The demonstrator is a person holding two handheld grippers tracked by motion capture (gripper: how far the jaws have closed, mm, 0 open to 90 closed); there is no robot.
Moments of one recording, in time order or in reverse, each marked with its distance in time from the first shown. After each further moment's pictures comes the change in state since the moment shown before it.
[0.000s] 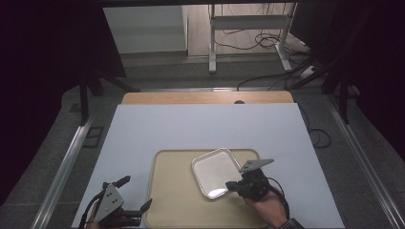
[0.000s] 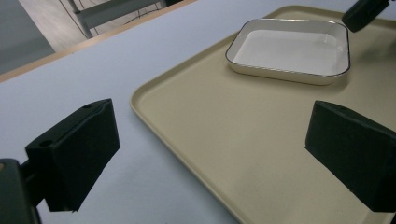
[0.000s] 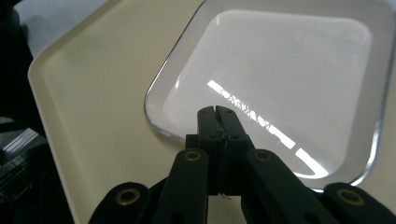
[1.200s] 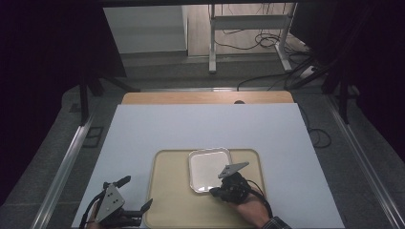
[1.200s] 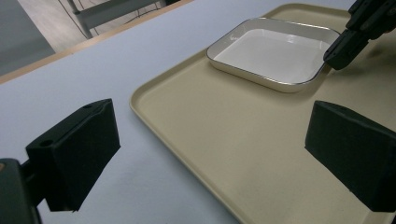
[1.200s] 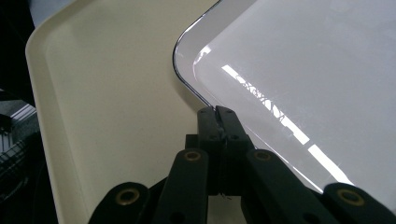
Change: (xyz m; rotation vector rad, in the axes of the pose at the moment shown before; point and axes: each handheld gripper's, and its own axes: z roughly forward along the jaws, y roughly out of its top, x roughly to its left) left arm -0.001 0.000 0.001 0.005 0.001 0.012; right arm 0.020 0.009 0.049 0.076 0.058 -0.090
